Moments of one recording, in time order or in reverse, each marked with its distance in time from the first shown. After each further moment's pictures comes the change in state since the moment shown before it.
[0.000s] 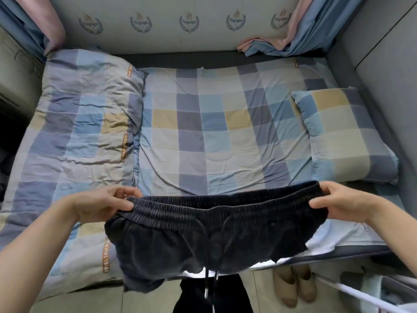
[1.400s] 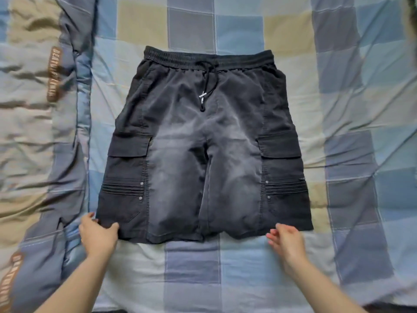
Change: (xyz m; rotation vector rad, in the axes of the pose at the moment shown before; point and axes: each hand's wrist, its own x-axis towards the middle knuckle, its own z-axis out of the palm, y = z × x) left_hand 0.360 -0.287 -0.124 0.209 1.417 -0.387; right_hand 0.417 0.319 -0.041 0.351 0.946 0.362
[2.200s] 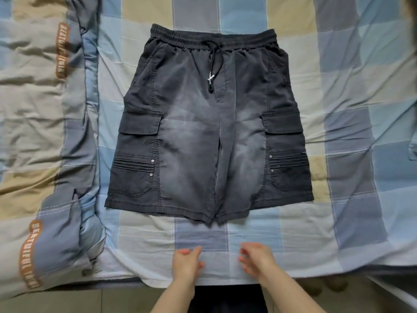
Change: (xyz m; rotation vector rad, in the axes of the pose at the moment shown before) left_hand -0.189 -0.066 0.061 -0.370 -0.591 -0.400; right_hand -0.076 0.113 0.027 -0.152 -0.137 0.286
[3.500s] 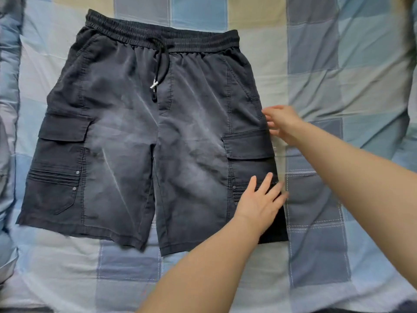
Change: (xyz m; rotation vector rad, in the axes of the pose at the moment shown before) left_hand -0.077 0.118 0.322 1.820 -0.188 1.594; right_hand 0.085 -0.409 -0.110 -0.268 -0.122 -0.697
